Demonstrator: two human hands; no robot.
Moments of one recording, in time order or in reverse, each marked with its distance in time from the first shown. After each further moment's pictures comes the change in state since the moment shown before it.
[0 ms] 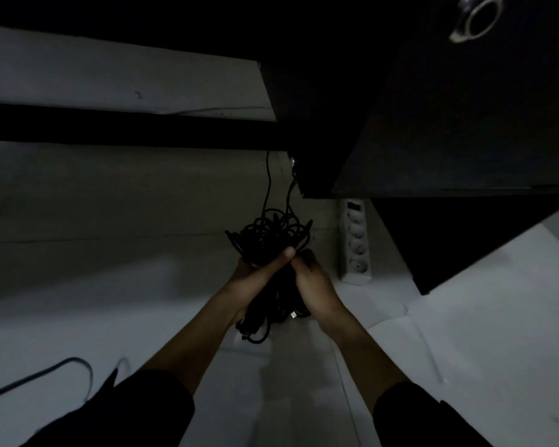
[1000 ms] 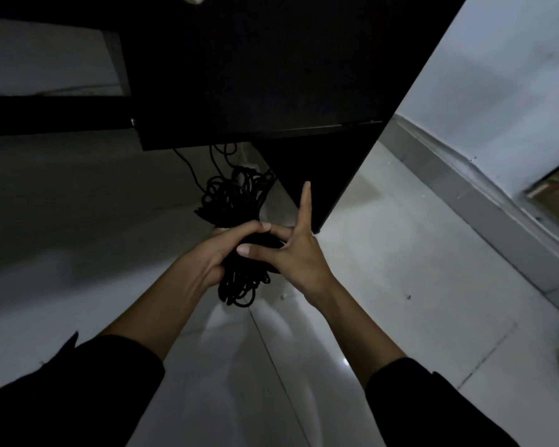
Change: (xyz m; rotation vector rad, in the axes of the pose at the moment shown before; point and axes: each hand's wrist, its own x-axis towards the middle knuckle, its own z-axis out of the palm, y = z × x) left_hand -0.047 0.012 0.120 0.030 -0.221 -0.230; right_hand -0.122 0.003 -0.110 -0.013 0.204 -0.213
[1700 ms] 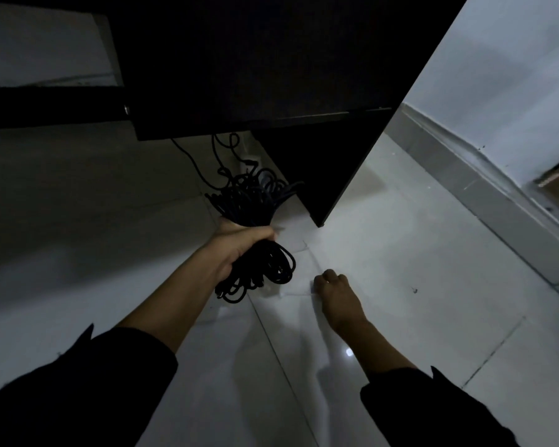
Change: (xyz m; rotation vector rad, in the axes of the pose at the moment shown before) left_hand 0.014 -0.010 0.010 0.233 0.195 0.094; right_hand -0.003 0.152 -0.045 -1.208 -0.146 0.158
